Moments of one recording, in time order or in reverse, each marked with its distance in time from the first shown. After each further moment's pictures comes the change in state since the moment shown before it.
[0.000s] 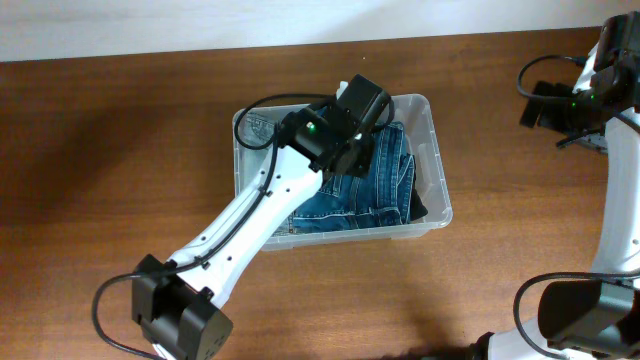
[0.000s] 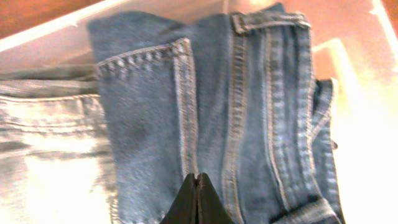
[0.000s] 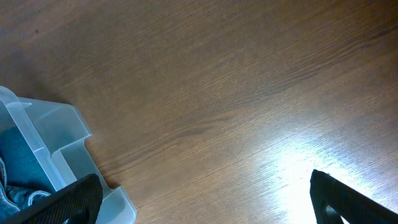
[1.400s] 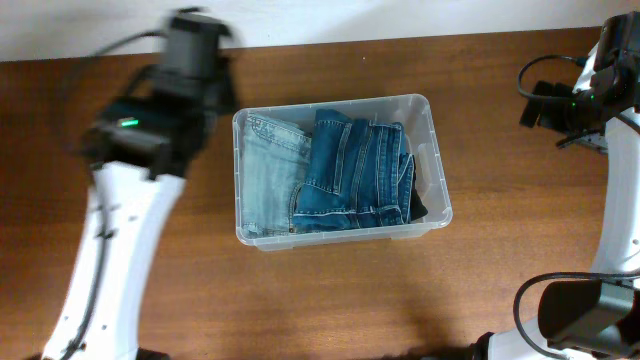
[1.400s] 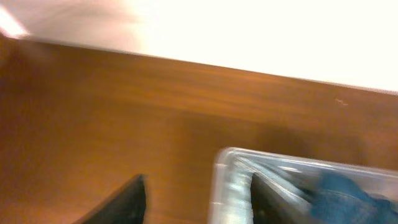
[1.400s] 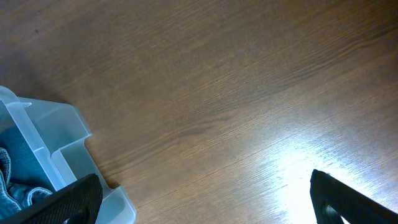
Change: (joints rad) left arm 0.422 -0.290 0.079 -0.023 -0.208 0.009; right arm 0.000 0.000 0.000 0.000 0.000 0.000
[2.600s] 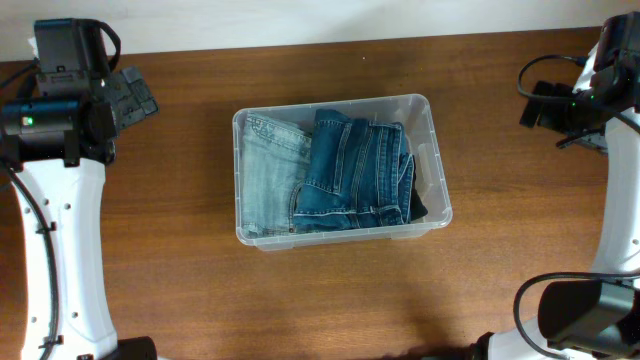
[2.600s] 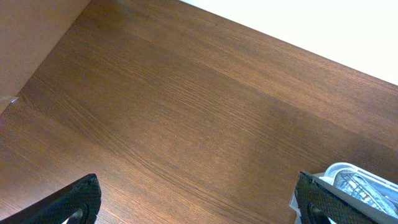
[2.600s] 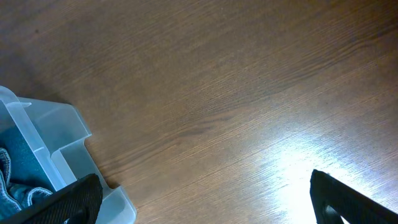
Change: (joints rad) left arm 0.328 0.006 -0.003 -0.129 0.043 -0.003; right arm 0.000 0.000 0.000 0.000 0.000 0.000
